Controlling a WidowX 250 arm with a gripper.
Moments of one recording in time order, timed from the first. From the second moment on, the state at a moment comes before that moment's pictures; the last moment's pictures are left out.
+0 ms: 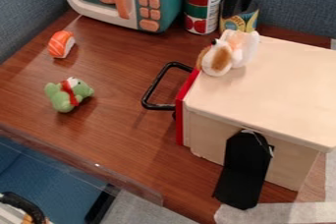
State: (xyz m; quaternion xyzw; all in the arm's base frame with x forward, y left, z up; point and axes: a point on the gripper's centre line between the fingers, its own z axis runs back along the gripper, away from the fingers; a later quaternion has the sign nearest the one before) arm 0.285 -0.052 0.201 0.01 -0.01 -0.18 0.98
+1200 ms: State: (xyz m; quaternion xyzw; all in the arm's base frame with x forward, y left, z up) arm 0.305 0.058 0.051 -0.03 -0.04 -0.01 1.00
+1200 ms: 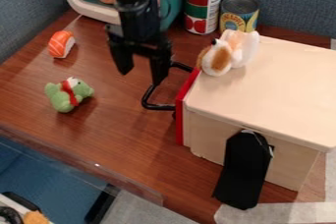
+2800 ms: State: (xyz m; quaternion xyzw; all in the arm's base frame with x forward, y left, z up) arm 0.305 0.146 0.052 -0.02 -0.02 0.07 1.00
